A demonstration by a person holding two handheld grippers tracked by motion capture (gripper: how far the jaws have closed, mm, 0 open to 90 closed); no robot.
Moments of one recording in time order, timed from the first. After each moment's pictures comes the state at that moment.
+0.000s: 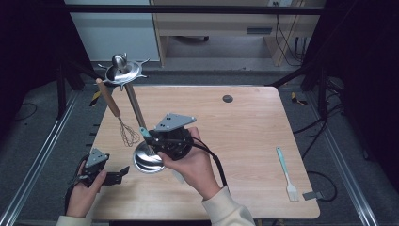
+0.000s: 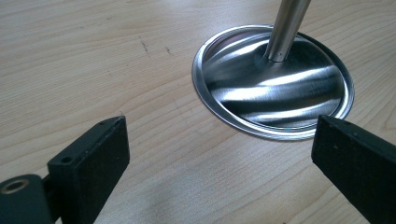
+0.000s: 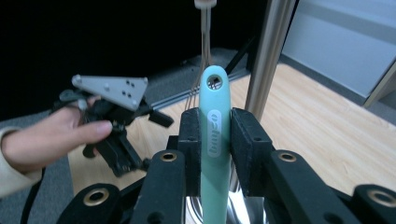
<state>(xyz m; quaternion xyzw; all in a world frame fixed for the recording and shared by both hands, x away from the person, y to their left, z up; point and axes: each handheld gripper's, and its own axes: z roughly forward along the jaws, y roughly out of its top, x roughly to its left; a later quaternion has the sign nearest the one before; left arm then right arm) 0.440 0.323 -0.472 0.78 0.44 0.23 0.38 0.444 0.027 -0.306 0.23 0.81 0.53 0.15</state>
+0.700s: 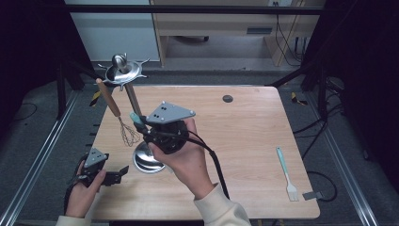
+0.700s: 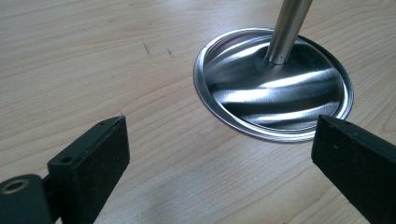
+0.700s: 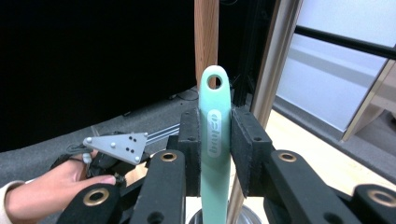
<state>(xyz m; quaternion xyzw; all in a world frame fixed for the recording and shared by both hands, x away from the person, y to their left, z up) 0.440 0.323 -0.471 0.77 0.44 0.23 0.39 0.432 0.035 -0.265 0.23 0.77 0.57 0.19</state>
